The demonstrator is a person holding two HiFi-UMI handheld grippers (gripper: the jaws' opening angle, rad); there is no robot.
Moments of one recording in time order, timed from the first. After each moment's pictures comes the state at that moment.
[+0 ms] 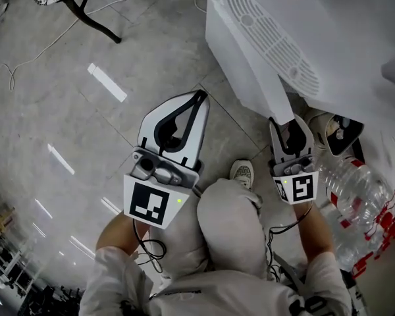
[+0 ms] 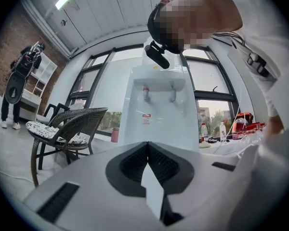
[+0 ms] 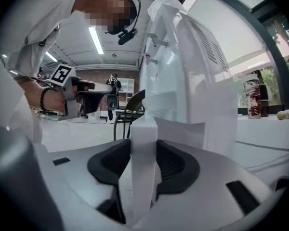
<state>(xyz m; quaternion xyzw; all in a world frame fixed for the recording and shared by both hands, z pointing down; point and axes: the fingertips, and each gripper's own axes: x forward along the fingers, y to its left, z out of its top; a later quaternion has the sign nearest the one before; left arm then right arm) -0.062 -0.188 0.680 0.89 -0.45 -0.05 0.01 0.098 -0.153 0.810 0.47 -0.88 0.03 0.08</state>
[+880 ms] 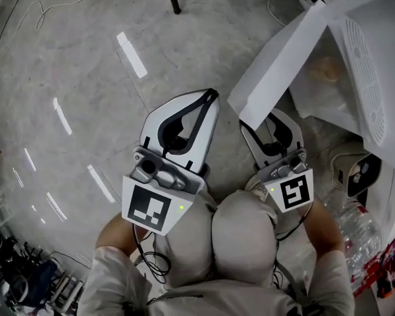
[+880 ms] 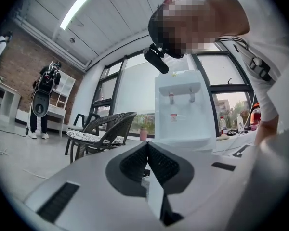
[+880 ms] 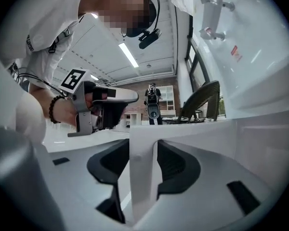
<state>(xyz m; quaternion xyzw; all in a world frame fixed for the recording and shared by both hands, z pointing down) -0.196 -0.151 0.708 0.83 -0.56 -0.03 -0.01 -0.130 -0.140 0.810 0.23 -0.97 0.00 0.02</state>
